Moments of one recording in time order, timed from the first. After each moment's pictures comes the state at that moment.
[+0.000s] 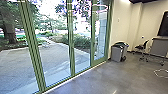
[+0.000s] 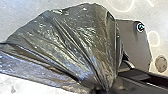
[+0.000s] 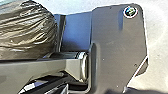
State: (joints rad) left arm 1.38 3.06 -2.79 -0.27 0.24 0.32; right arm -1.61 3.06 -2.74 -0.01 0.06 0.08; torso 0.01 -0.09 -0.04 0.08
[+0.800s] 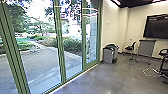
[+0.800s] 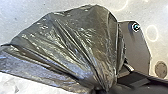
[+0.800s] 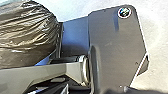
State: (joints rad) left arm 1.39 3.06 -2.79 -0.27 0.24 0.32; right arm -1.61 3.06 -2.73 -0.01 0.06 0.08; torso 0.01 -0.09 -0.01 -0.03
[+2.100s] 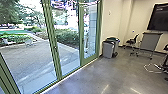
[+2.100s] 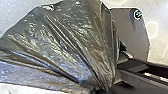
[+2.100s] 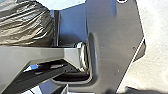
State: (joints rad) left arm 1.37 3.06 -2.79 -0.27 0.23 0.32; right arm -1.59 3.06 -2.73 -0.01 0.06 0.08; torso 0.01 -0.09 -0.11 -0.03
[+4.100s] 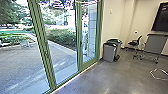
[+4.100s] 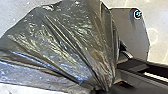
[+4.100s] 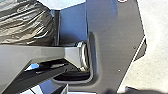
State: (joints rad) left arm 1.37 3.06 -2.79 -0.27 0.23 0.32; right arm -1.60 3.06 -2.74 -0.01 0.06 0.08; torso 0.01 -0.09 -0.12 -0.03
